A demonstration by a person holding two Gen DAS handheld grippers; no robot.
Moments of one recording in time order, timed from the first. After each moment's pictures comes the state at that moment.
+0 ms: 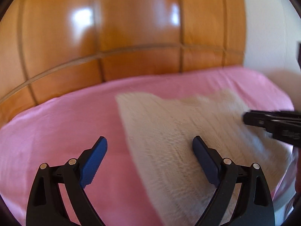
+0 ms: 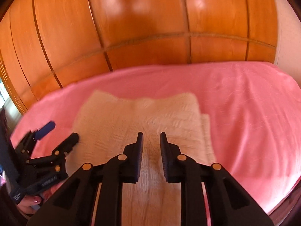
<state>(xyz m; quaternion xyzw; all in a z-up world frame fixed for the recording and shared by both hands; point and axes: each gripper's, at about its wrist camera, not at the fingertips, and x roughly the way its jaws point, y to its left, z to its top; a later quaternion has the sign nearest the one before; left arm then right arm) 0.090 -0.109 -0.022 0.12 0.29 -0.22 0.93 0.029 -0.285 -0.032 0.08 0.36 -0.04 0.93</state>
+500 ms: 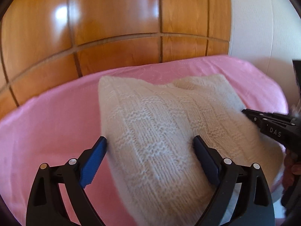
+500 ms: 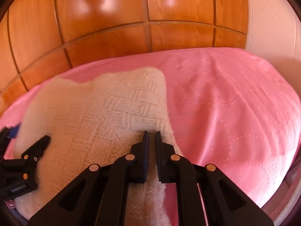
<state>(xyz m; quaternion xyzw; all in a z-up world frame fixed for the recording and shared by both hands) 0.093 -0.117 -0.023 0.09 0.31 -0.26 0.91 -0.004 -0.341 -0.071 0.16 0.32 -0.10 0.93</state>
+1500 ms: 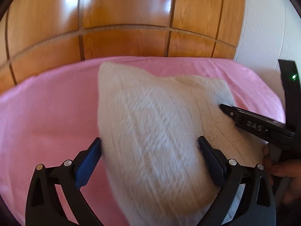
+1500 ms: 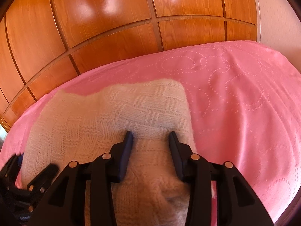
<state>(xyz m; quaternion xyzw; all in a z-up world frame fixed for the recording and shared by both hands) 0.096 -0.118 -0.044 0.03 0.35 -0.25 0.90 0.042 -0.330 -0.084 0.16 0.32 -0.08 0.93</state>
